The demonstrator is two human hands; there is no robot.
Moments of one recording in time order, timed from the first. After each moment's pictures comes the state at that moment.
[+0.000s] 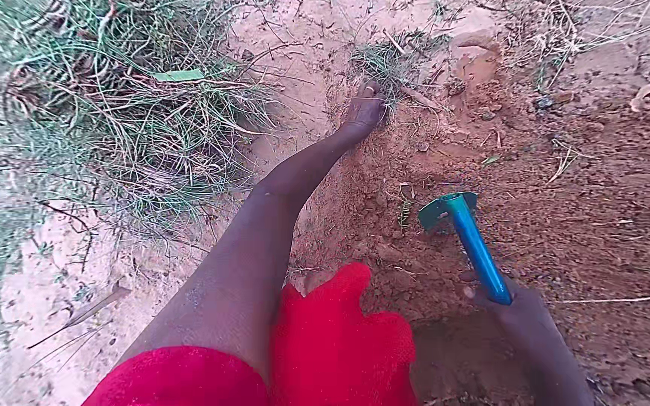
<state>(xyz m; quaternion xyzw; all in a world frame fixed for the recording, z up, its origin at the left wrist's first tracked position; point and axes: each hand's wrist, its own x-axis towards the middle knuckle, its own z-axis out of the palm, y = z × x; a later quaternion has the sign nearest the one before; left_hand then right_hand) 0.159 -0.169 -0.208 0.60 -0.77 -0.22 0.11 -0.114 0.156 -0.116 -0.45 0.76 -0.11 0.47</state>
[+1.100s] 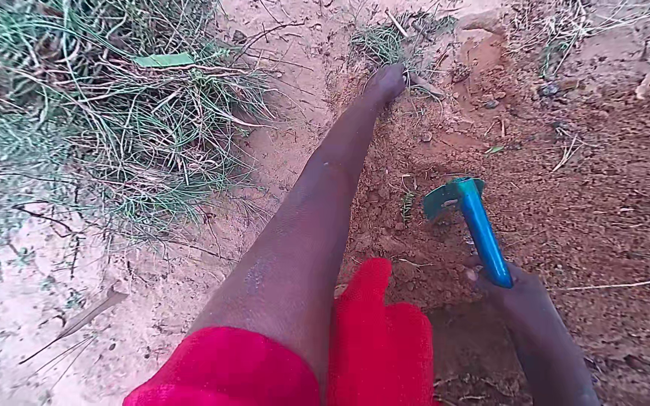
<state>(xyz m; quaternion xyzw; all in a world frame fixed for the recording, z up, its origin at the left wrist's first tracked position) 0.126 -0.229 -0.217 0.59 -0.73 -0.35 0.01 -0.102 0.150 -0.114 -0.40 0.76 -0.13 0.49</state>
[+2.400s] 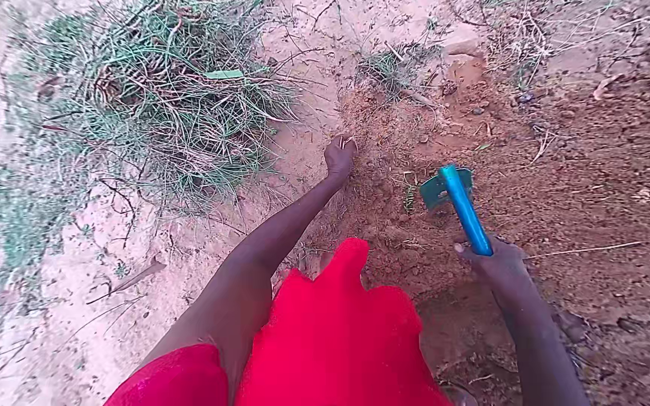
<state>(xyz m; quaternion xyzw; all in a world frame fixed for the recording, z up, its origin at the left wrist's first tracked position) 0.200 -0.021 -0.213 0.69 -0.43 -0.40 0.41 -0.097 0.157 -0.128 -0.44 0.77 -0.10 0.46</state>
